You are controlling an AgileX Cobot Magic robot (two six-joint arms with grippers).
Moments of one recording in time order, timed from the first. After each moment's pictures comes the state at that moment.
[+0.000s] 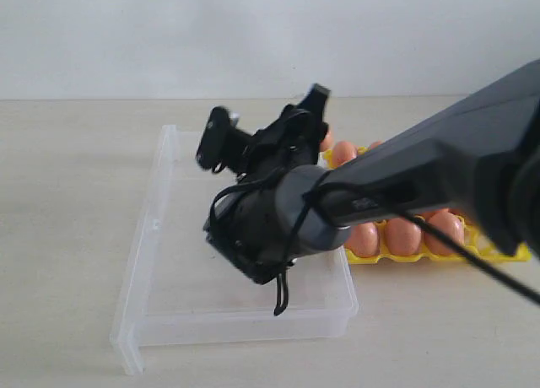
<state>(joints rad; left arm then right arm) 0.02 0.00 0.00 -0.40 0.00 0.18 0.95 2.16 -1.26 -1.74 1.18 1.27</state>
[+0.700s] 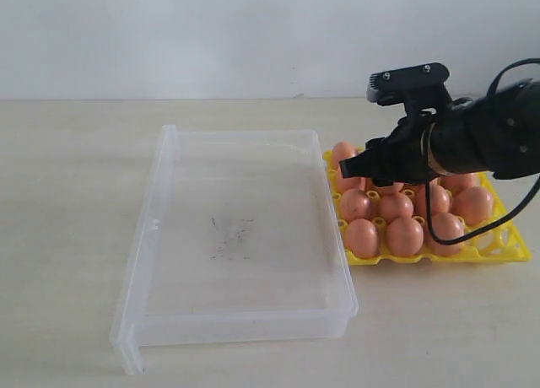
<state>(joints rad) 0.02 0.00 0.00 -0.40 0.00 0.18 0.37 1.76 -0.90 -1.73 0.02 1.77</state>
